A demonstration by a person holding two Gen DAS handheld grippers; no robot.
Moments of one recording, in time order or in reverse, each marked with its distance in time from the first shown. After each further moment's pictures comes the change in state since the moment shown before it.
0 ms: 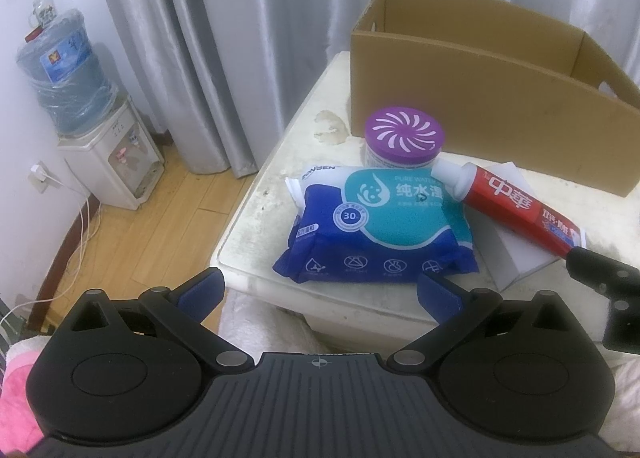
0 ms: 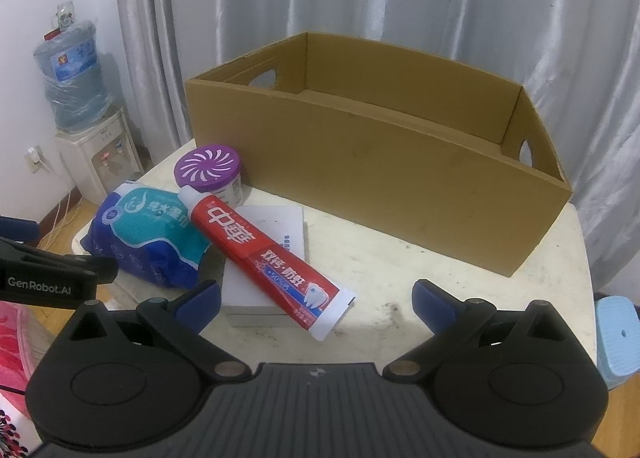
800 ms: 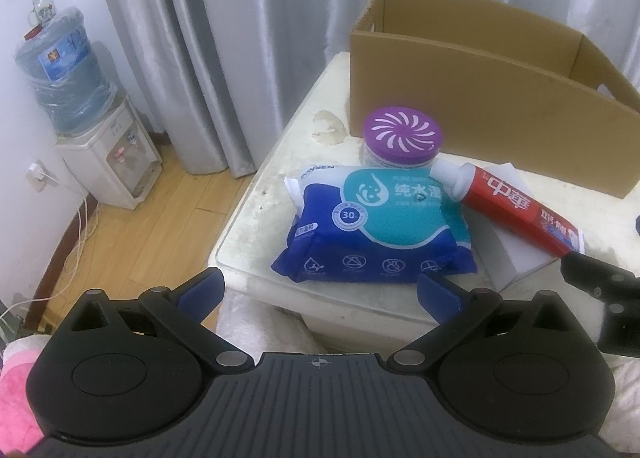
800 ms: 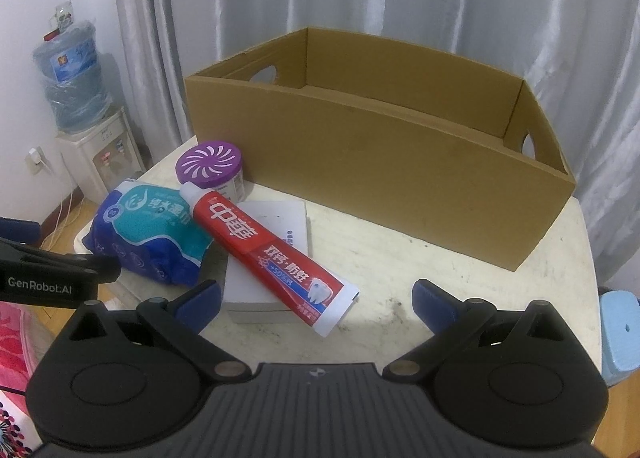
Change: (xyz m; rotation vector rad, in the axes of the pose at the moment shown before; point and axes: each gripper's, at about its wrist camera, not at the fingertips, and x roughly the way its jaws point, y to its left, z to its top) left arm 0.003 -0.002 0.000 -0.004 -0.003 -0.006; right arm 0.001 0.001 -0.004 0.007 0.004 0.005
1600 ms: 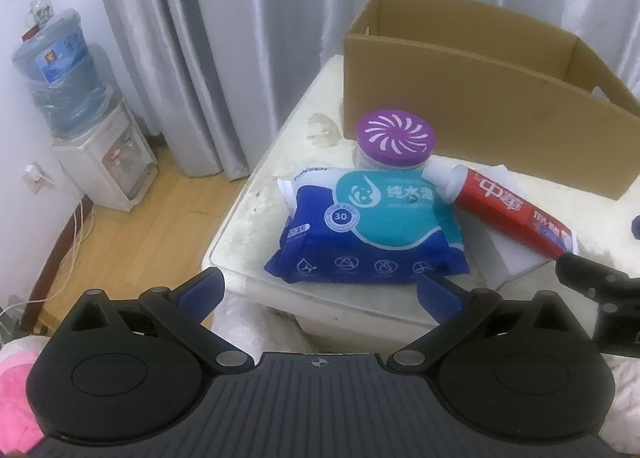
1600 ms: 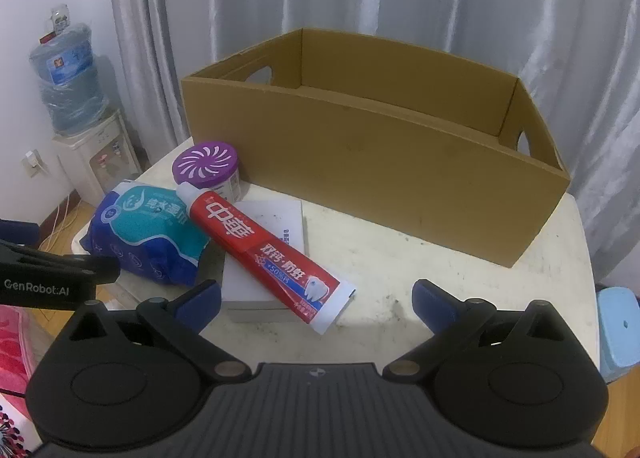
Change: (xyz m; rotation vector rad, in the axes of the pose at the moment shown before) left arm -0.002 -0.002 -0.002 -0.003 -0.012 -0.012; right arm -0.001 0.000 -0.001 0.012 0.001 -0.011
